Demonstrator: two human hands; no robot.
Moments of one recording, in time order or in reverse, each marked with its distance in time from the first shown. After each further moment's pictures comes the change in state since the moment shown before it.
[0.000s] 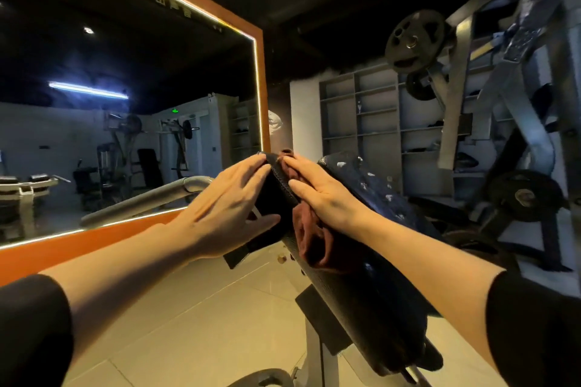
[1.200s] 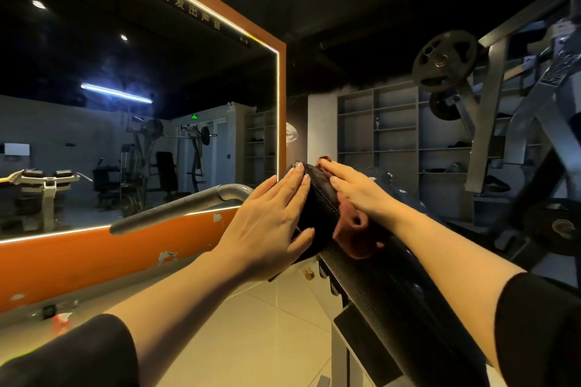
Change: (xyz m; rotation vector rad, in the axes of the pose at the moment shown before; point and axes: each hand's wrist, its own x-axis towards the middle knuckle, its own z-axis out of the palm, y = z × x) left_hand -0.008 -0.005 0.023 0.035 0.097 -0.029; right_hand 0.053 0.016 0.005 0.020 -0.008 0.138
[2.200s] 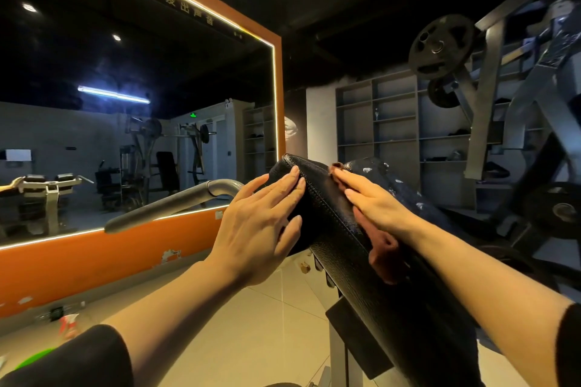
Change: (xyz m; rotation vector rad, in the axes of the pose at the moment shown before) left_hand -0.005 0.006 0.018 -0.023 0.310 0.035; right_hand -0.033 0.034 -0.009 0.031 0.060 -0.001
